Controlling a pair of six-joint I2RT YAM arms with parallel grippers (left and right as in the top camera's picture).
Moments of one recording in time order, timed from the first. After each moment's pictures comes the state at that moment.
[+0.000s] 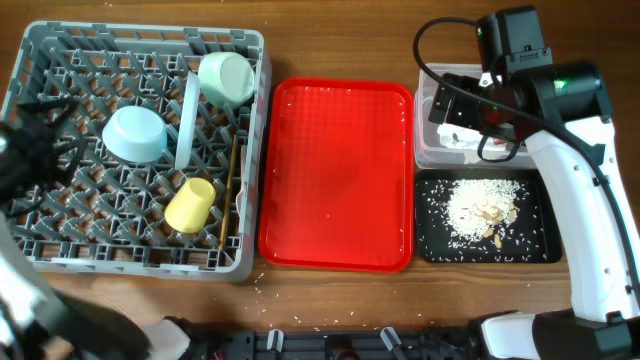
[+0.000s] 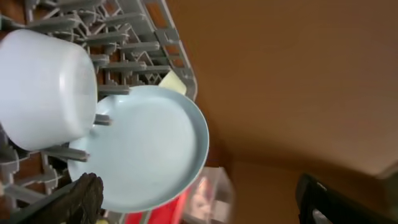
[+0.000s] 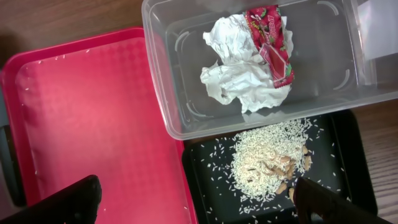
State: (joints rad) left arm 0.81 1.51 1.31 -0.90 1.07 -0.35; right arm 0.21 1.56 1.73 -1.34 0.15 0.45
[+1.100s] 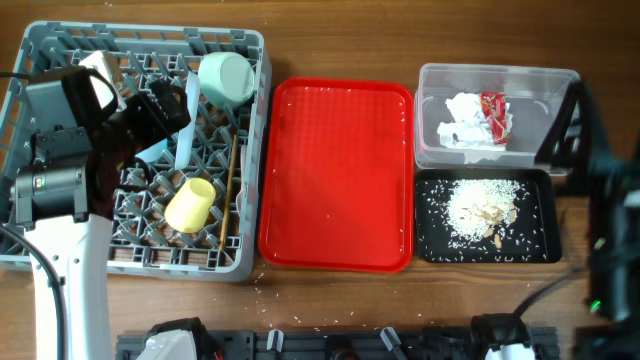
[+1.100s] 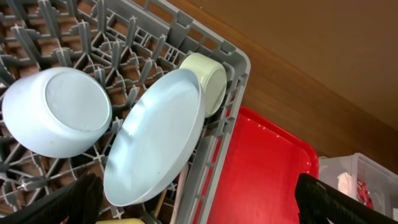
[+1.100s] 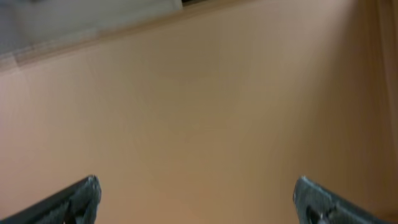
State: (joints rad) left arm 0.15 1.22 1.31 -0.85 0.22 -0.39; right arm 0.06 0.56 1.03 -0.19 0.06 0.23
